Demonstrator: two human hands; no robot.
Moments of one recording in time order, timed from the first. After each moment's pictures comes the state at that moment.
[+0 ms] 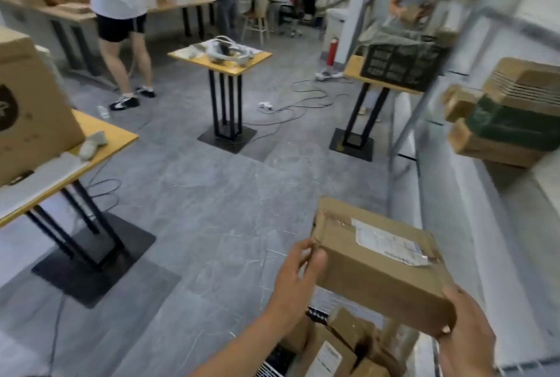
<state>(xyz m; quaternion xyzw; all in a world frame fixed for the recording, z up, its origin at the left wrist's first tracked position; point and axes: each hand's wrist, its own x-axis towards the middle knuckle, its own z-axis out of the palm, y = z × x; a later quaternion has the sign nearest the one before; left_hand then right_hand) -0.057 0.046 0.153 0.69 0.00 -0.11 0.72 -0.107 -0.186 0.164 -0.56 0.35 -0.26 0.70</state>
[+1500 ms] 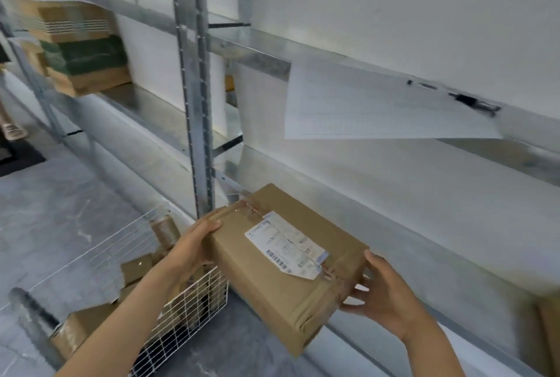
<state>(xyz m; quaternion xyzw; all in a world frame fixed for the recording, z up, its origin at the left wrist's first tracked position) -0.314 -0.062 0.188 0.51 -0.33 -0.61 0.51 -0.656 -0.071 0.231 -0.31 0.50 -0.32 0.74</state>
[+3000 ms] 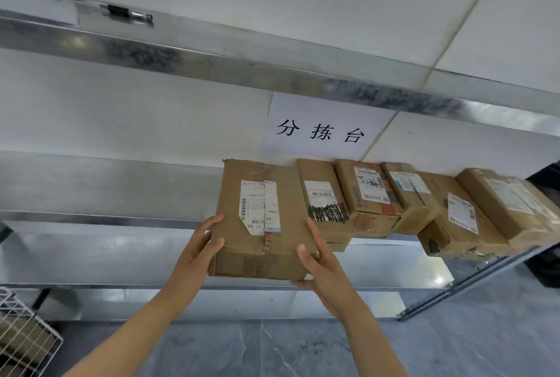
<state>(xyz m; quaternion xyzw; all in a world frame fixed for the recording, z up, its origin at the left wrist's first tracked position) -0.742 -0.002 0.187 0.41 -0.53 -0.65 0.37 -0.957 0.092 0.200 -0.35 0.60 -0.51 0.51</state>
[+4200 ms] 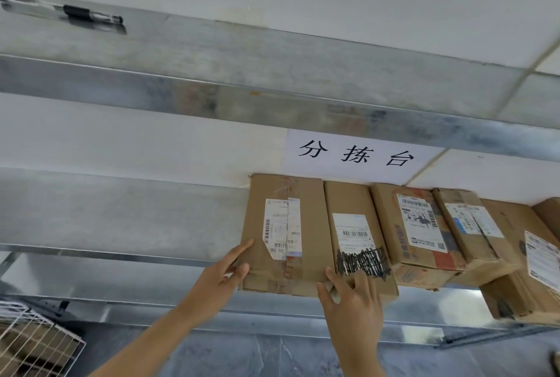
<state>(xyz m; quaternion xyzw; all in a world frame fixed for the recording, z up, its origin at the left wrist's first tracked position) -0.784 -0.109 0.133 0.46 -0.69 -0.53 0.18 -0.999 0.005 0.134 -0.52 0.81 -0.26 -0.13</state>
